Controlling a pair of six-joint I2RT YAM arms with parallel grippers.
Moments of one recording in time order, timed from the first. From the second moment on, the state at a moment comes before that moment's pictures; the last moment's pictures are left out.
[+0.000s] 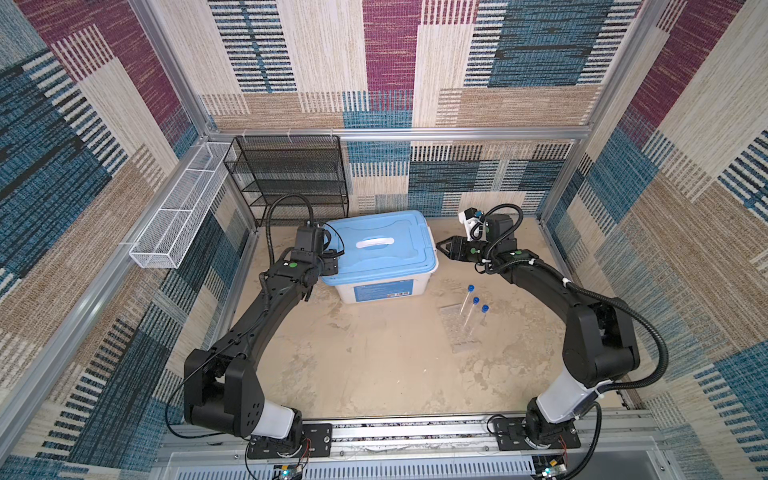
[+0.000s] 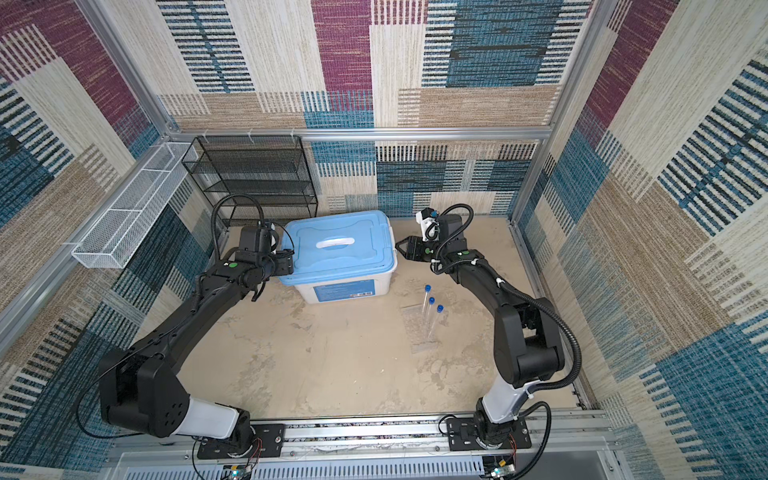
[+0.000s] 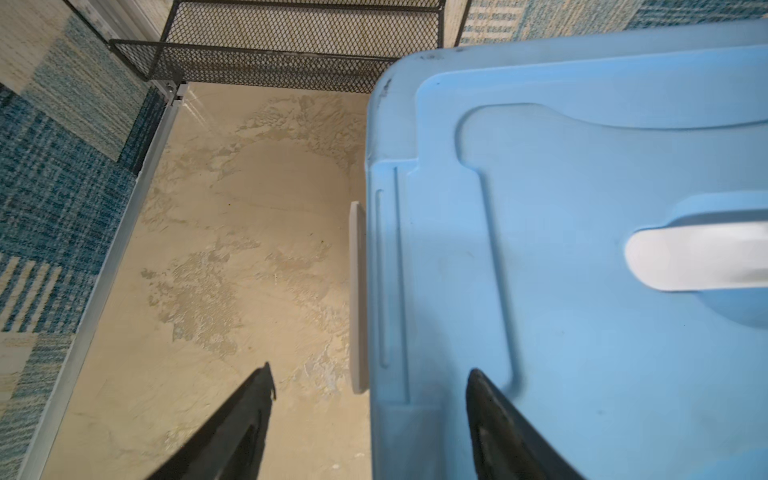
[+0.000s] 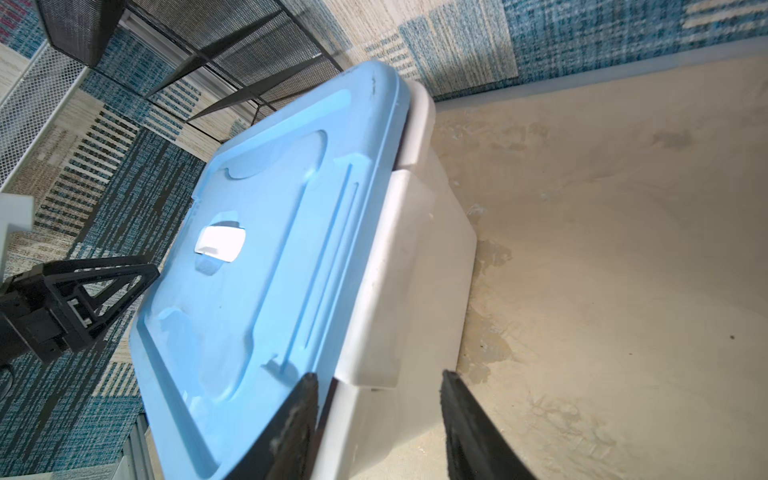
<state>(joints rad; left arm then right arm) -0.22 1.46 1.21 -0.51 -0.25 -0.21 0.22 1.71 1.25 -0.11 -0.57 0.40</state>
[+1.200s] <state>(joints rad) -0.17 1.45 1.19 -0.48 -0.18 -0.22 0.19 1.64 1.21 -0.11 -0.45 0.35</state>
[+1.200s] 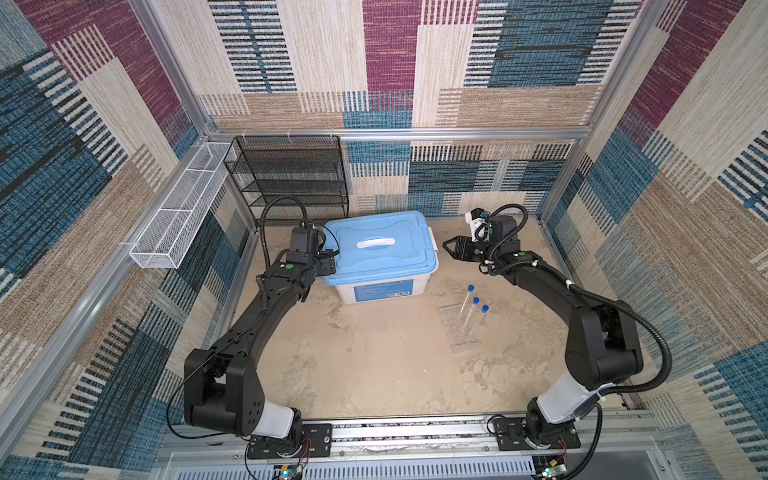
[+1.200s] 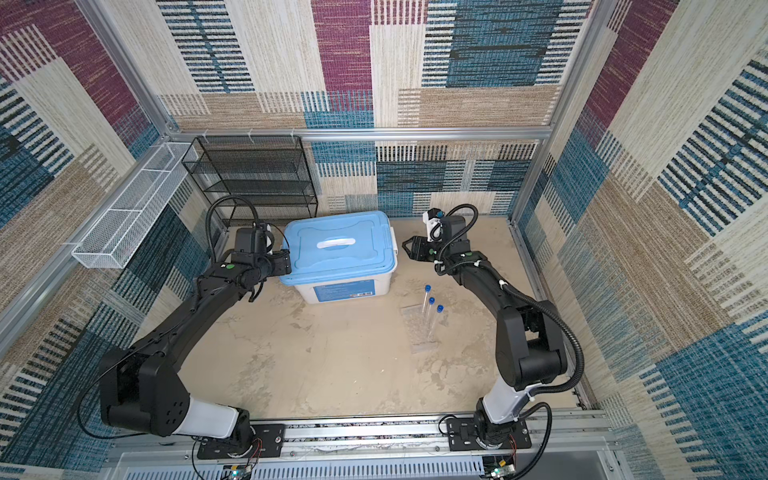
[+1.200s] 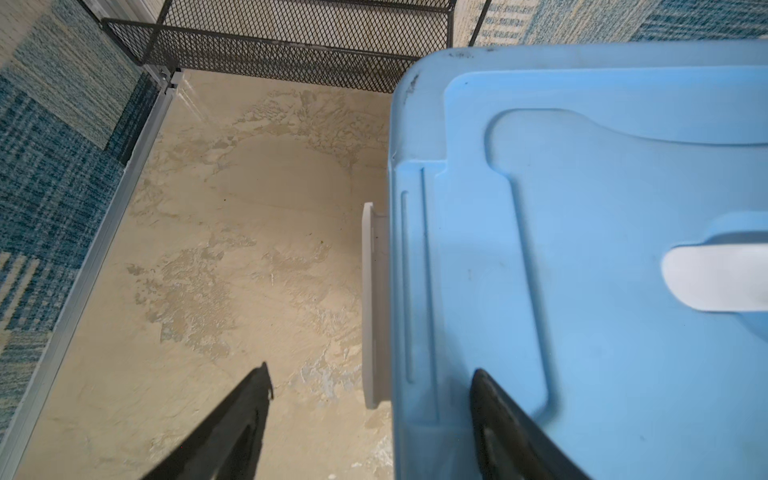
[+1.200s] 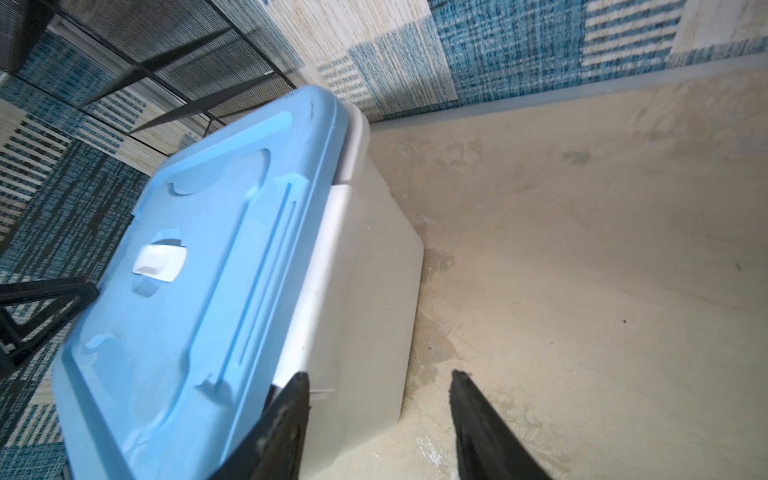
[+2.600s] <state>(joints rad) 0.06 1.43 1.00 -0.24 0.23 -0.50 0.30 1.79 1.40 -0.20 -0.41 0.31</state>
